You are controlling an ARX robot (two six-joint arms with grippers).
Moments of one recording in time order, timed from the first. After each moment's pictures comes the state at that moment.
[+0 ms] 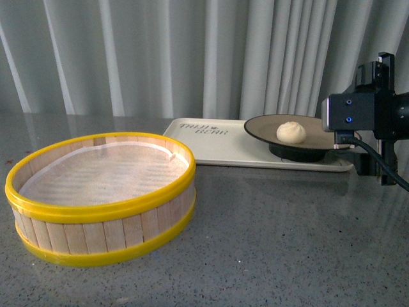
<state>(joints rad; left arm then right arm) 0.00 0.00 0.03 0.00 0.00 0.00 0.00 1.90 1.24 0.31 -0.42 -1.52</state>
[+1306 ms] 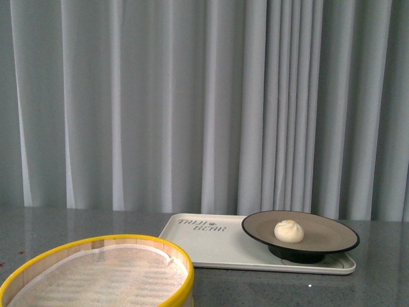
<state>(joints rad) 0.00 0.00 0.03 0.00 0.00 0.00 0.00 0.94 0.18 0.75 0.00 -0.01</state>
